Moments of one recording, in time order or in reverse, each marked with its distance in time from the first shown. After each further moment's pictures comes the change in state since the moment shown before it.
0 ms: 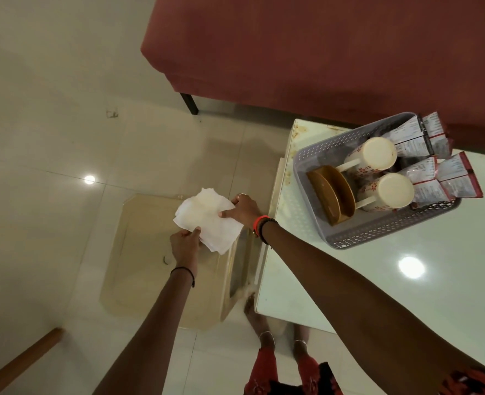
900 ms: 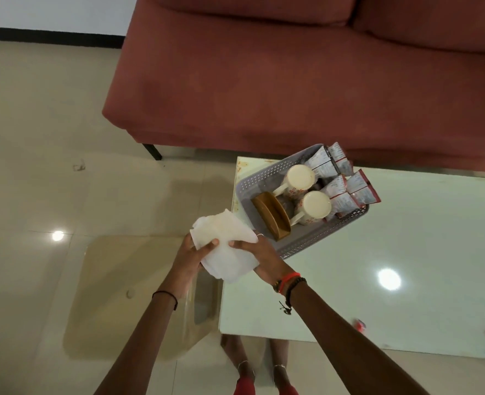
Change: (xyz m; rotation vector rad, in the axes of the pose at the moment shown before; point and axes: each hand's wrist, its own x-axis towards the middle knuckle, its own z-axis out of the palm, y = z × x) left_hand -0.111 0.060 0.049 -0.033 -0.745 0.226; right_hand -0.156 0.060 -0.100 0.889 -0.031 -0.175
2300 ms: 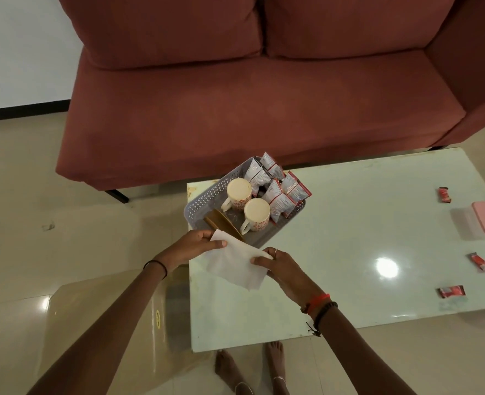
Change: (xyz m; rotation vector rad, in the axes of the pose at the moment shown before) left_hand 0.008 0.066 0.131 0.816 -0.383 -0.068; right_hand -0.119 -0.026 -0.118 -0.077 0.292 0.029
